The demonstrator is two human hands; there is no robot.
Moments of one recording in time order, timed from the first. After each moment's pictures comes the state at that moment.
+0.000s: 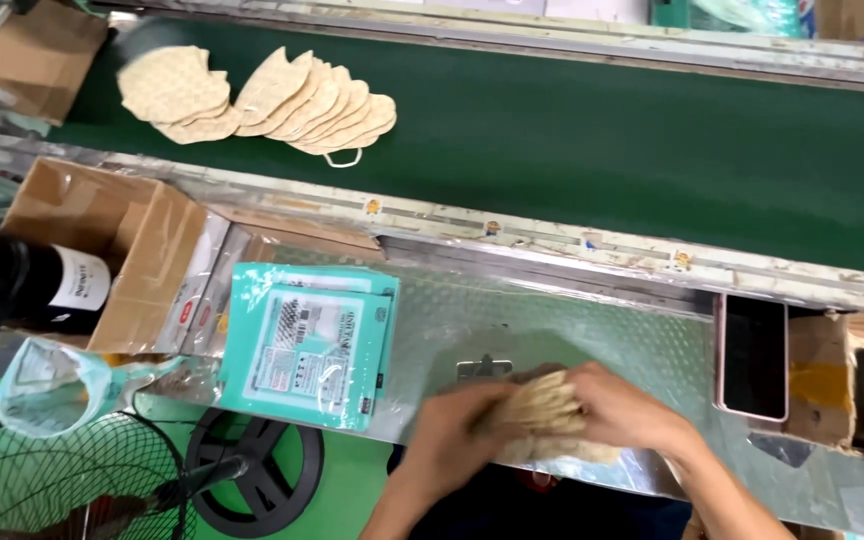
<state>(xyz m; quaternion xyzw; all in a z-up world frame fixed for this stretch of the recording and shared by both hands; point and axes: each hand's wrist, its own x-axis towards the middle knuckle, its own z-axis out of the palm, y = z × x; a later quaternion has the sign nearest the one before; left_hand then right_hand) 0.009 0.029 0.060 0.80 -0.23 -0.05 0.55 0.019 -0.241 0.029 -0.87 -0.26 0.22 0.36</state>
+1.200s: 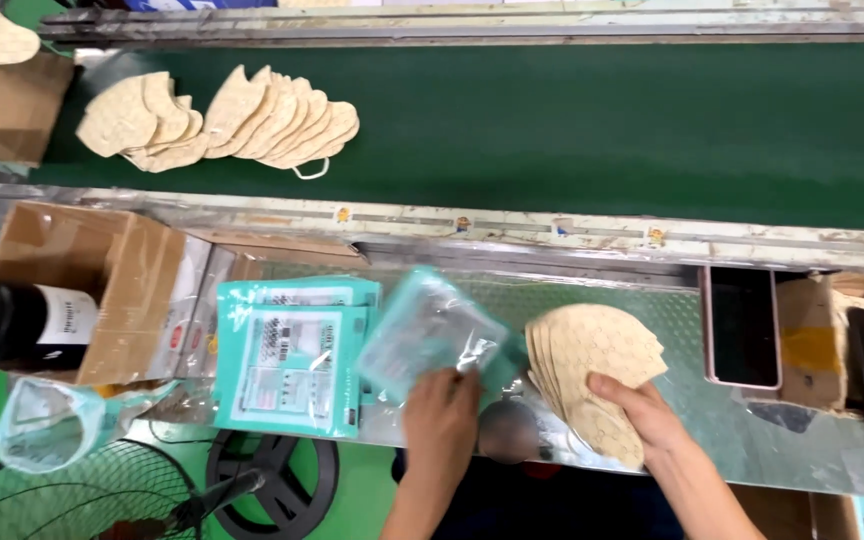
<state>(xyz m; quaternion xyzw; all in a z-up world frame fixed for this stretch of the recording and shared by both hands) -0.006 0.014 0.010 0.93 -0.20 0.17 0.27 -0.052 -0.270 -0.056 -0.42 0.32 0.14 0.84</state>
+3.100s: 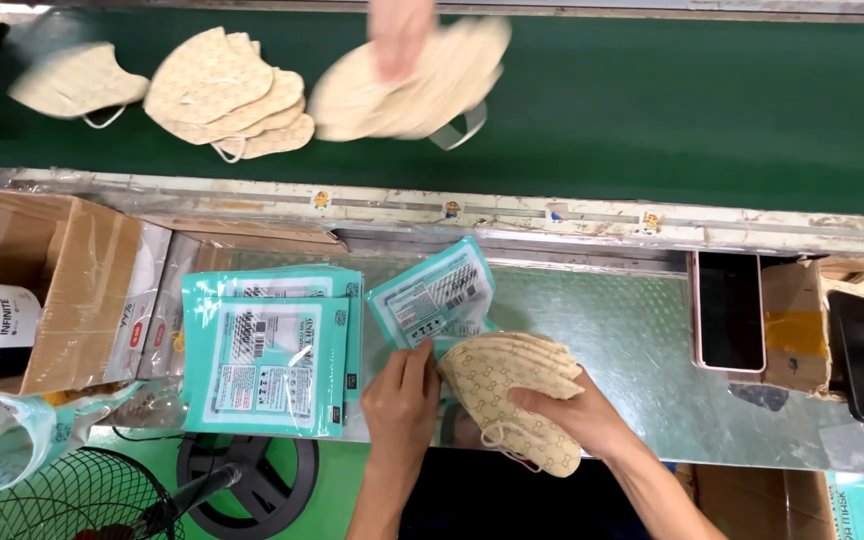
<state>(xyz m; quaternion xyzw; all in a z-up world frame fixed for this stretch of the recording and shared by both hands) 0.023 0.025 0.014 0.92 -0.18 0.17 0.31 -0.023 -0.199 0.019 -0.63 0.19 0.21 0.72</state>
